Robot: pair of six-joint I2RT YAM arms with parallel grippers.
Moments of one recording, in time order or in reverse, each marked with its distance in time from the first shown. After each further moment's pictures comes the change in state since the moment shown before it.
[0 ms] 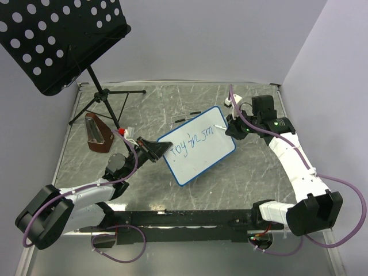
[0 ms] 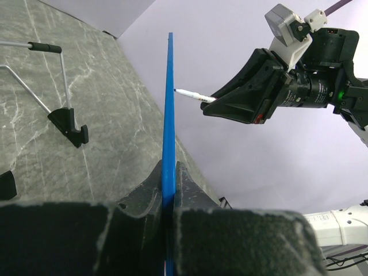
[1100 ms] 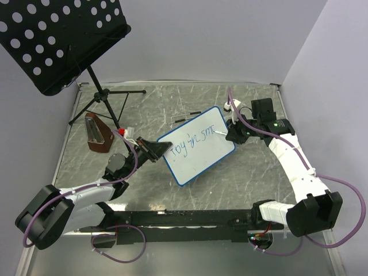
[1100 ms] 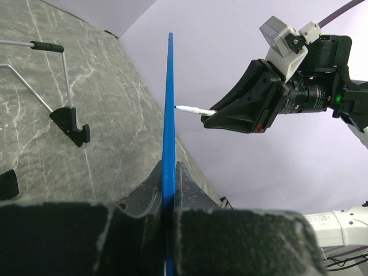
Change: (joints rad) left arm 0.003 0.000 -0.004 -0.002 0.000 0.001; right arm -0.004 -0.003 -0.026 -0.056 -0.035 -0.039
